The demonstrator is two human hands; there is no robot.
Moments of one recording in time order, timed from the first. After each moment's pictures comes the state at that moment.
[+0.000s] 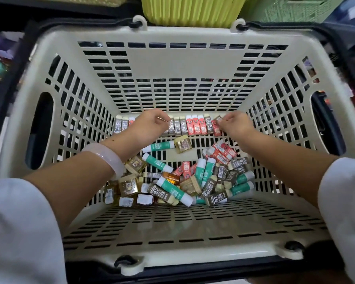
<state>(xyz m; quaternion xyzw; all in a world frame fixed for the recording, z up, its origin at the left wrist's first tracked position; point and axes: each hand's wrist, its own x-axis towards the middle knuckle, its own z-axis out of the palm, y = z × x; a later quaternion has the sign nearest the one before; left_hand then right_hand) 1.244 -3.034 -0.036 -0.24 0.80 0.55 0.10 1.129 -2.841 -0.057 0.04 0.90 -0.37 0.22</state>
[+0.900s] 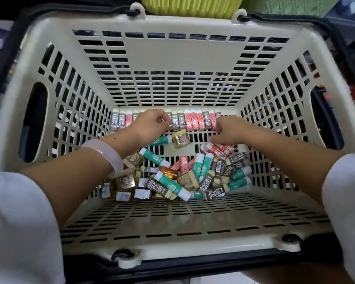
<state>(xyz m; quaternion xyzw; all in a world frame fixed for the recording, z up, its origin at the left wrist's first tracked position) 1.247 -3.025 -0.036 -0.22 0.82 0.51 0.14 1.134 -2.839 -0.046 -0.27 0.92 0.05 0.29</state>
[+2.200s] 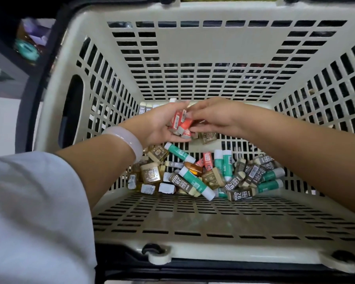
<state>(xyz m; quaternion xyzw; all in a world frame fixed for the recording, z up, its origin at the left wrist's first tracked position) 1.248 -3.047 -0.035 -0.36 0.51 0.75 0.22 1.174 -2.931 -0.020 -0.03 0.71 -0.47 0.53</state>
